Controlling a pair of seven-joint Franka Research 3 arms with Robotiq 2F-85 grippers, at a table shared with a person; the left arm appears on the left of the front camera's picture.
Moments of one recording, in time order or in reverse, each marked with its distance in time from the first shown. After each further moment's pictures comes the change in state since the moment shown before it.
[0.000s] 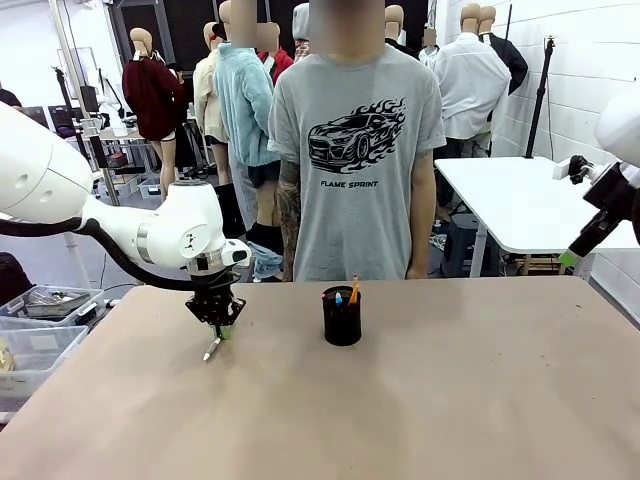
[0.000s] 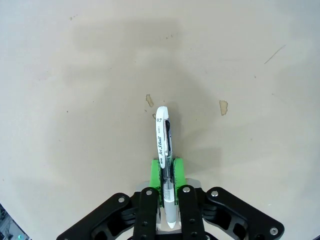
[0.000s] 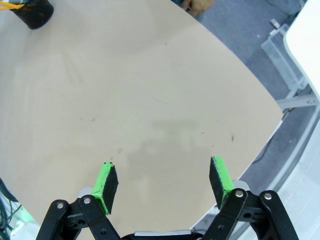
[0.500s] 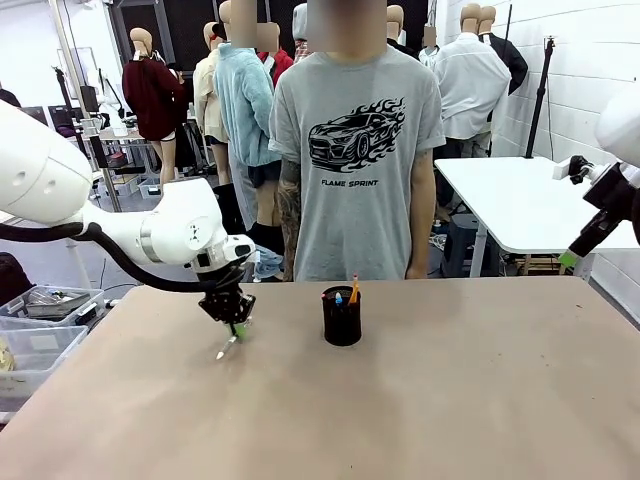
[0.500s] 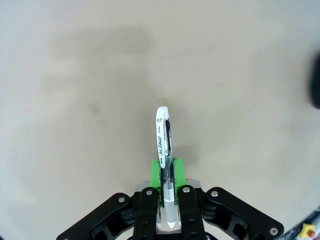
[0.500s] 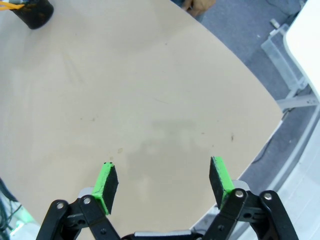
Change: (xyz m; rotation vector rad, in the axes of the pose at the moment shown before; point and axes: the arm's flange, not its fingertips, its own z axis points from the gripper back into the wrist) left arm -0.001 -0.014 0.012 -0.180 -0.018 -0.111; right arm 0.000 0.000 0.000 0.000 0.000 0.000
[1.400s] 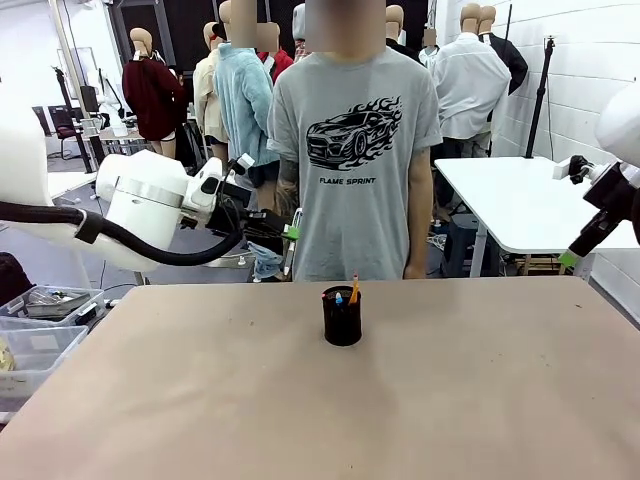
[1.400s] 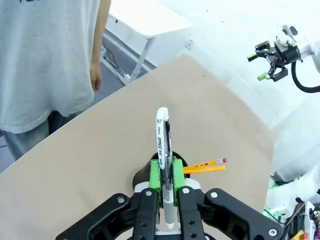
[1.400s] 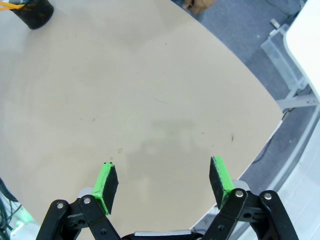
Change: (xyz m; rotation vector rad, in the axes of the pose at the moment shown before) left arm 0.000 -0.044 0.119 -0.572 -0.735 -0.380; right arm 0.000 0.000 0.000 0.000 0.000 0.000
